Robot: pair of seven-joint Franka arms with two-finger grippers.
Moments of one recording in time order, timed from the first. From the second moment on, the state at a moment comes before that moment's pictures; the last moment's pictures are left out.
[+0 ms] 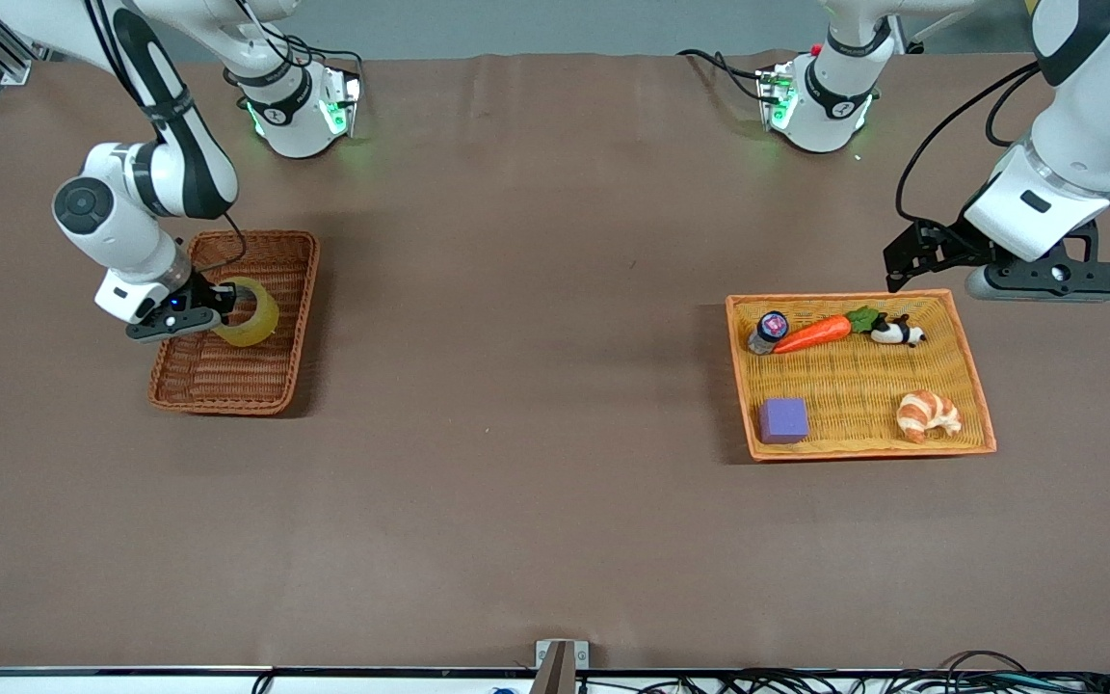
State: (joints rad) left arm -0.07 -0.03 -0.13 -1.74 -0.01 1.79 -0.14; right arm 0.03 0.13 -0.16 -2.58 -0.16 2.72 -0.27
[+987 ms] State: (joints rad) left arm -0.06 -0.05 -0.13 -1.71 0.01 1.69 -0.14; right arm 0.05 0.00 -0.04 -1.79 -0.16 1.81 0.05
